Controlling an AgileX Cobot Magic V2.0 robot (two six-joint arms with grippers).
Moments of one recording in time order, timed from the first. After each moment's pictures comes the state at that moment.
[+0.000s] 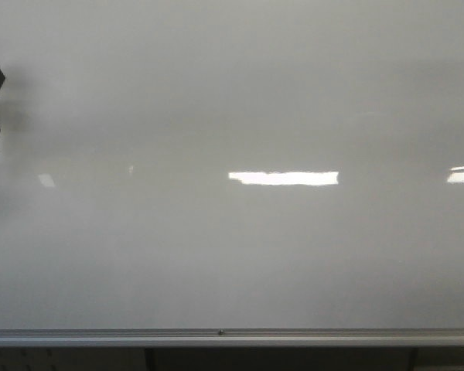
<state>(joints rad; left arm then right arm) -0.08 1.57 -1.06 0.01 0.54 -0.05 -0.03 0.80 -0.63 0.09 0.56 -0.02</state>
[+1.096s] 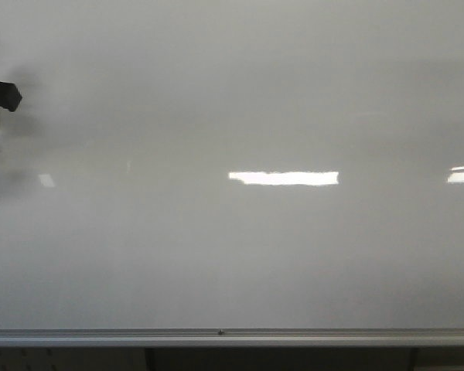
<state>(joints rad) -0.08 1.65 -1.10 0.03 0.55 -0.04 -0.03 0.80 -0.63 0.09 0.55 -0.02</state>
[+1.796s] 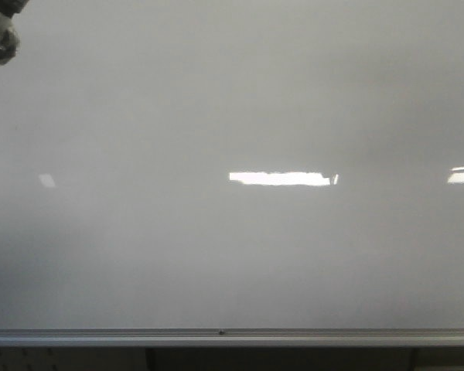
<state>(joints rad) -0.41 1.26 -1.10 -0.13 1.09 0.56 0.15 0.88 -0.87 0.33 0.95 -0.47</state>
